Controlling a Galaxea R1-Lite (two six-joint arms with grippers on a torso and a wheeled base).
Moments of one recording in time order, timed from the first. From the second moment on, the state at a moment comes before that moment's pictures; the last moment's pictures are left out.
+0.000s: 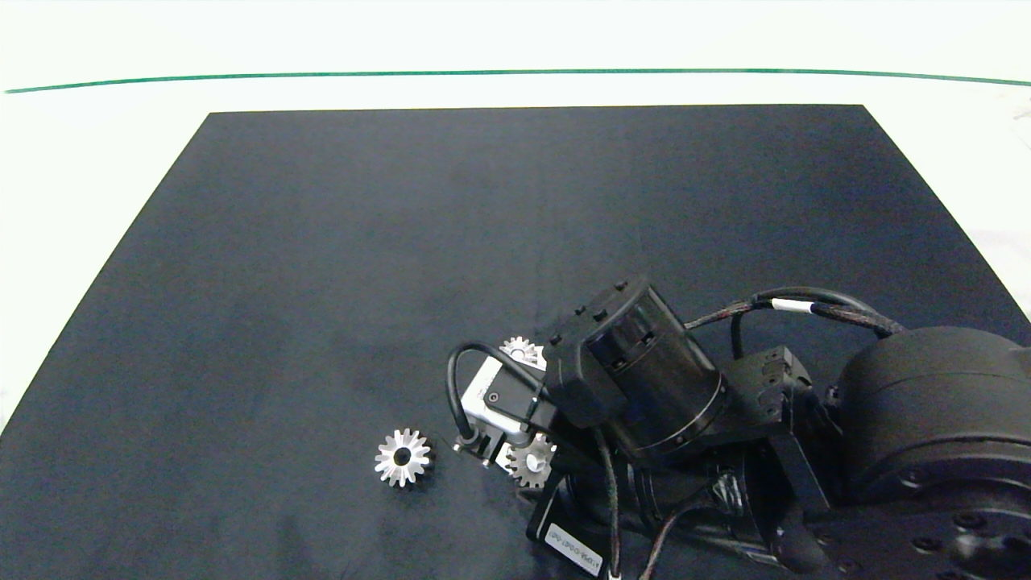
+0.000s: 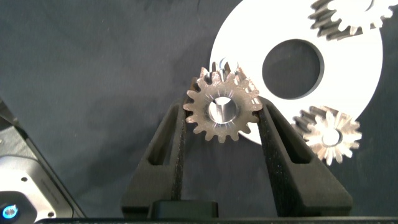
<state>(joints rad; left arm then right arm) -0.22 0.80 -1.49 0.98 0.34 0.10 1.02 1.83 -1.30 0.28 -0.23 -0.26</state>
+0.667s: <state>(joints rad) -0.22 0.80 -1.49 0.98 0.34 0.10 1.01 1.87 -1.33 0.29 -0.23 -0.26</state>
